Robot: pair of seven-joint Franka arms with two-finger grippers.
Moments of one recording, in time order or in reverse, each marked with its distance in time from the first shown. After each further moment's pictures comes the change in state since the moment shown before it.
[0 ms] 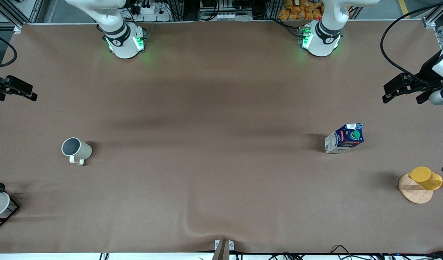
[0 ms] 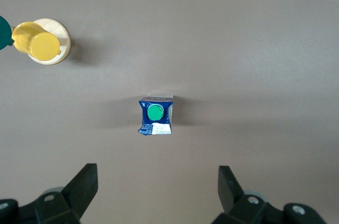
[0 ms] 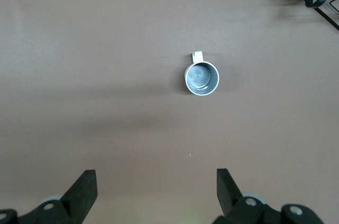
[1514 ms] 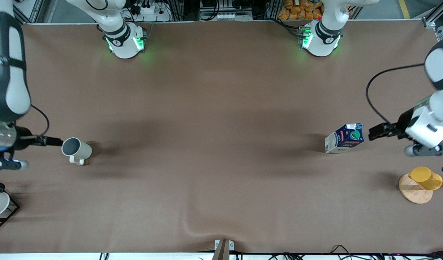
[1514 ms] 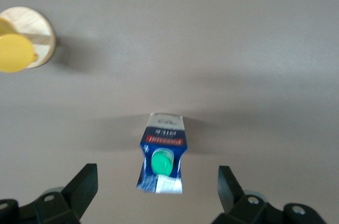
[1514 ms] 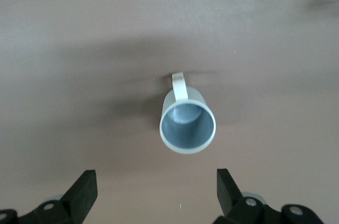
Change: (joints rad) left arm 0.037 0.275 0.017 -0.006 -0.051 0.202 -0.004; right arm -0.060 0.406 -0.011 -0.005 -0.018 0.280 -0.001
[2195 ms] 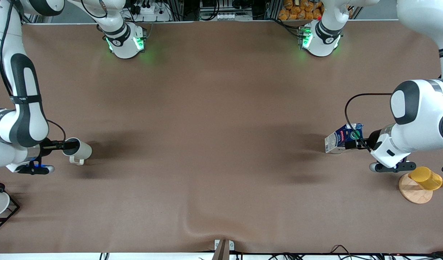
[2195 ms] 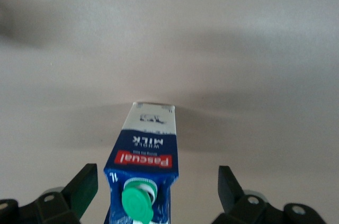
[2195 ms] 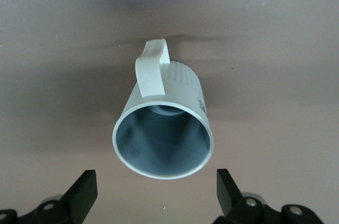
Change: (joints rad) left arm -0.006 0.121 -0.005 -0.038 -0.033 -0.006 0.007; right arm -0.054 0.185 0.001 -0.001 -0.002 -0.041 -0.100
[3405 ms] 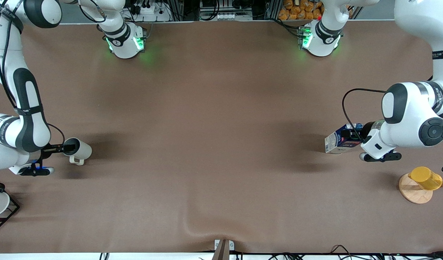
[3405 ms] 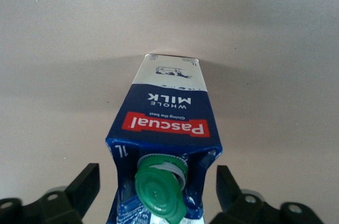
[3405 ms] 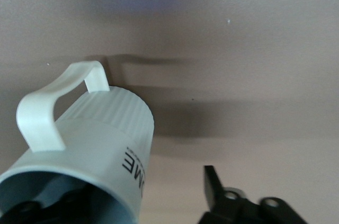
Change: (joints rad) left arm 0.010 -0.012 0.002 -0.145 0.041 -0.017 0.006; right arm -0.067 0.094 0.000 0.001 -0.031 0.127 -0.097
